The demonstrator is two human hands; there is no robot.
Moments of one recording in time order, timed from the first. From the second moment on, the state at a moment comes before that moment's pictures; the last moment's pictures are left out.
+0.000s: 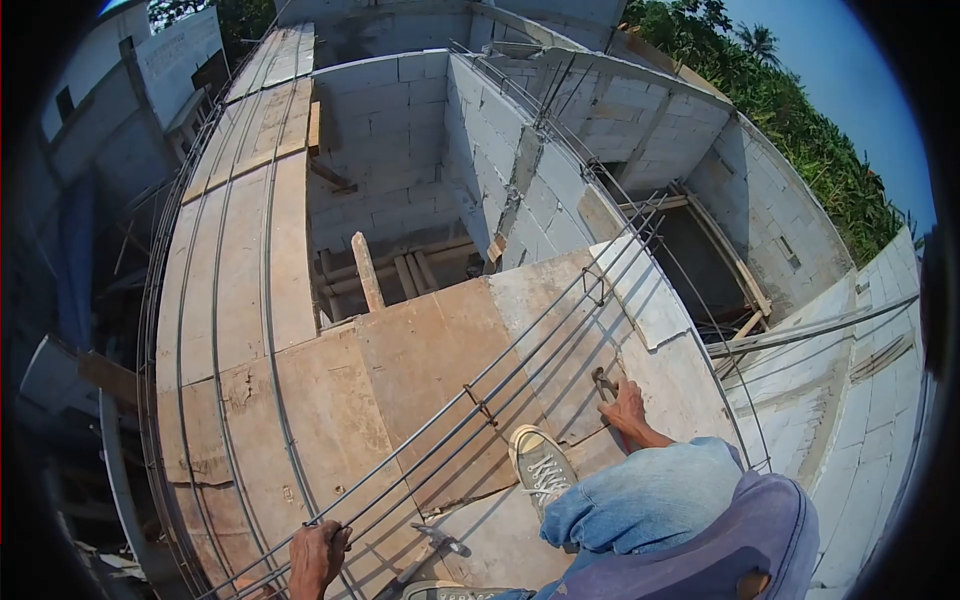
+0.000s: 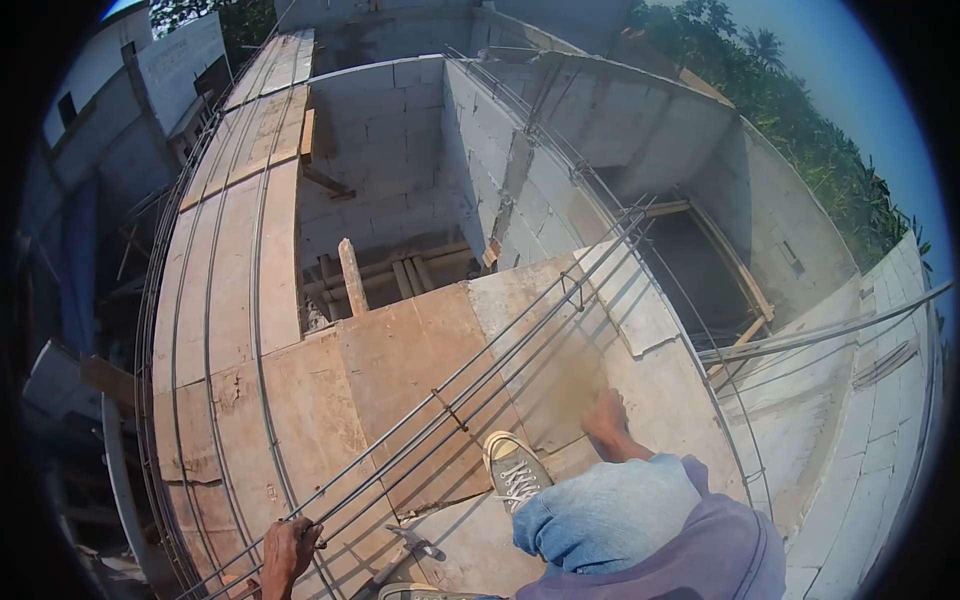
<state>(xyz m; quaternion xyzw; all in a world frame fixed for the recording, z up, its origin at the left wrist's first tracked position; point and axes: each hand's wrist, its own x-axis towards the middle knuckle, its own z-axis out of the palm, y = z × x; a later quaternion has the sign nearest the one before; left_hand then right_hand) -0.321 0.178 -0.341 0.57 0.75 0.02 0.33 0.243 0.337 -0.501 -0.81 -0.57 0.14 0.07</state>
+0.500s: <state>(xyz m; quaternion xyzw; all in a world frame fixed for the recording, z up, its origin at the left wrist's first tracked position) -0.327 0.181 -0.364 0.56 0.76 0.01 0.33 0.239 0.380 -0.547 -0.63 -0.13 0.63 0.43</state>
